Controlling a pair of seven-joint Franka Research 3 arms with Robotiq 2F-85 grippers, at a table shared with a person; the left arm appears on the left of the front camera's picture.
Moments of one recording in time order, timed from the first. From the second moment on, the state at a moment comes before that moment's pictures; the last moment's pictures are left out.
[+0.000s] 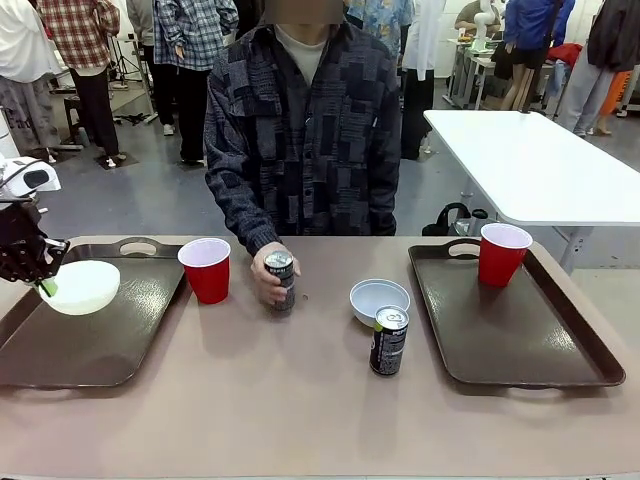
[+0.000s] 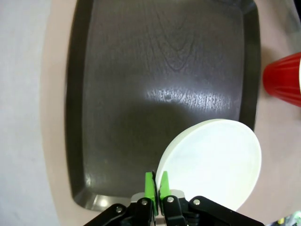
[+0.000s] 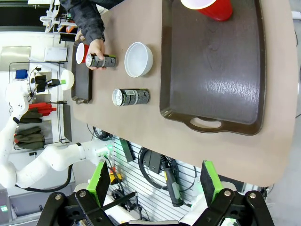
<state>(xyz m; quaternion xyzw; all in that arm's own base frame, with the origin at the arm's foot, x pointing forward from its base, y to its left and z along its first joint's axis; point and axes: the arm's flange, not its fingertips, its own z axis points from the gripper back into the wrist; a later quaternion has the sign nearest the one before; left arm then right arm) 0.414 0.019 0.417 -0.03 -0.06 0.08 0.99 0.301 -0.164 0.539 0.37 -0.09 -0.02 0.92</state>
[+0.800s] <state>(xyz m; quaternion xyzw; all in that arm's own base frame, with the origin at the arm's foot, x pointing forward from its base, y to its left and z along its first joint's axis) 0.430 0.003 0.371 -0.05 -0.05 0.09 0.99 0.301 -0.164 0.539 0.37 -0.09 -0.02 0.92</state>
